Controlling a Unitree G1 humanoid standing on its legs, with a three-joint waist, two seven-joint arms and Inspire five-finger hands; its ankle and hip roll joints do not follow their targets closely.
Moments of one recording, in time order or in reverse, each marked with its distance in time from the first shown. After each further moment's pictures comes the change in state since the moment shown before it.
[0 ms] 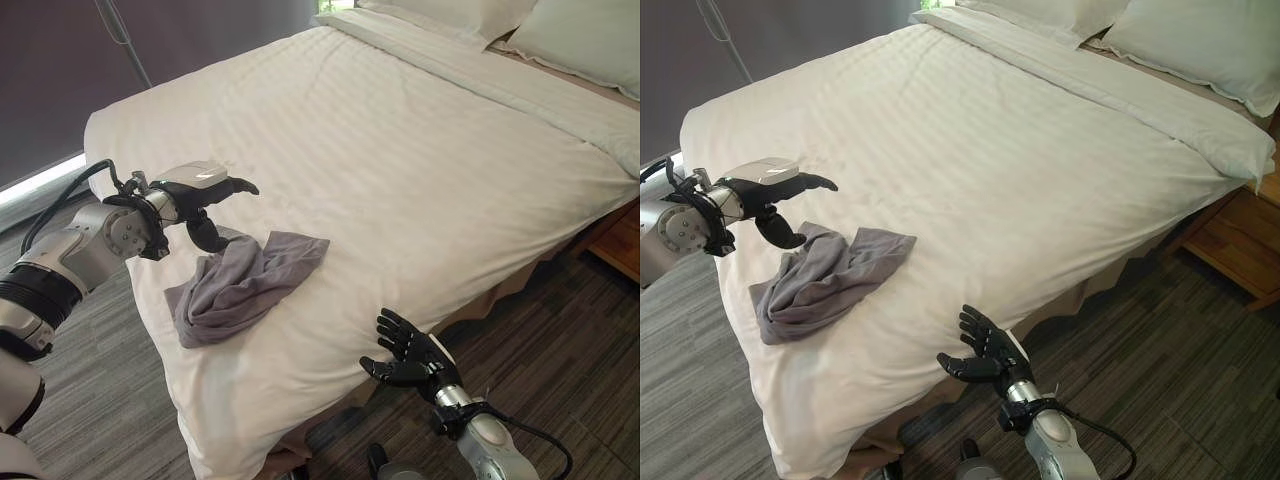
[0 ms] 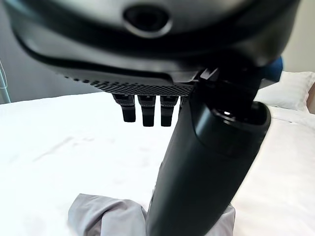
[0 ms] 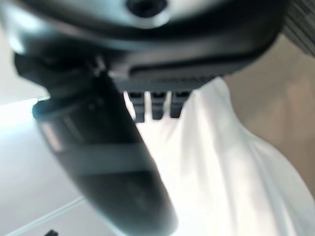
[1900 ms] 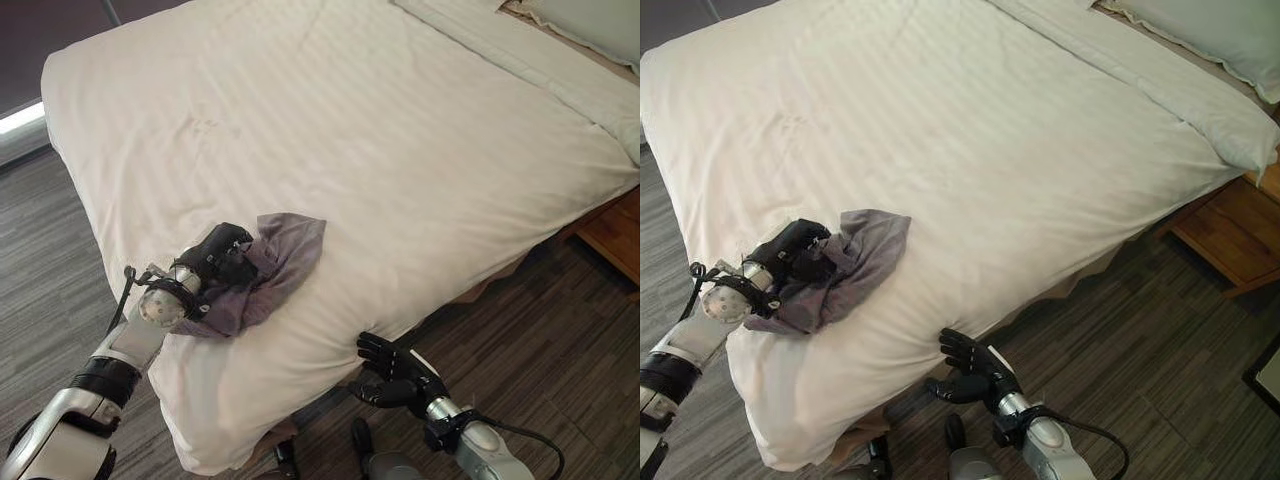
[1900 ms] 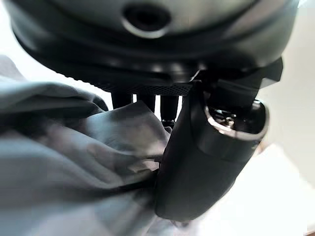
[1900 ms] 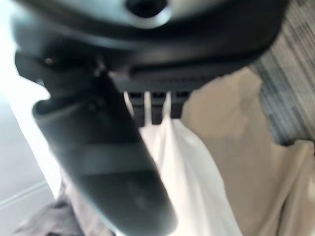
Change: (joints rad) left arm 0.618 -0.327 0.570 -0.233 -0.340 0.096 0.175; right arm 0.001 -0.041 0.091 0.035 -0.007 0.044 0.056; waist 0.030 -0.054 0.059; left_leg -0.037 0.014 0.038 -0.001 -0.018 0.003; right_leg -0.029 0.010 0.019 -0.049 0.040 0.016
